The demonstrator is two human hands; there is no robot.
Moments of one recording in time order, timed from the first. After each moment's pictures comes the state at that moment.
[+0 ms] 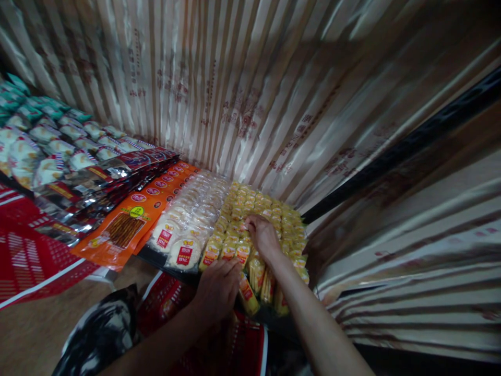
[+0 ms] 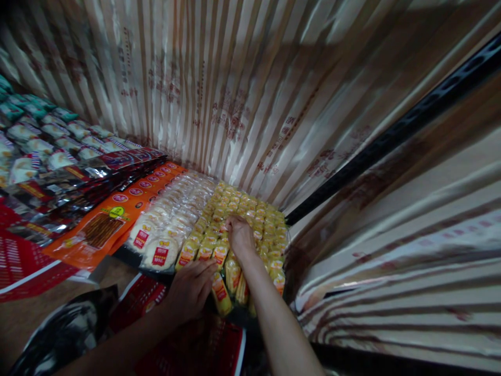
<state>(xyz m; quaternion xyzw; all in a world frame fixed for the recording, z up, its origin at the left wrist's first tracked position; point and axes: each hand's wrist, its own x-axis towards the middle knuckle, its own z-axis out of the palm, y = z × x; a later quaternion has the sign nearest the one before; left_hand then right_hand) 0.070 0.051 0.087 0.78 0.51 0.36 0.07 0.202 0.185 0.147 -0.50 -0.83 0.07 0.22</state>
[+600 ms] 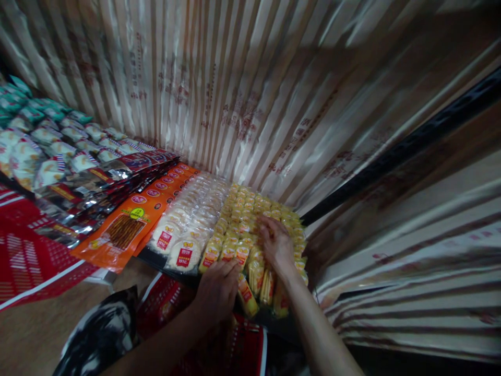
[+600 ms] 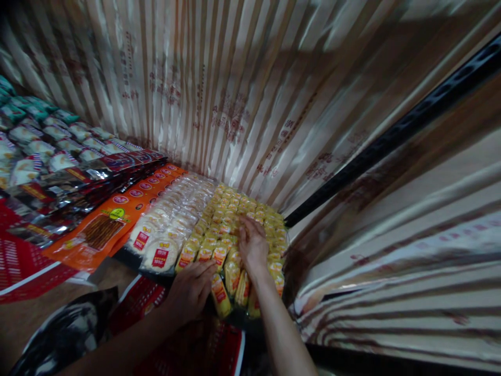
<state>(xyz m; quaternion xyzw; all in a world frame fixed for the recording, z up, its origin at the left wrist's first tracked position) 0.071 0.052 0.085 0.78 0.51 0.37 0.06 0.227 0.166 0.149 -0.56 -0.76 -0.01 0.32</state>
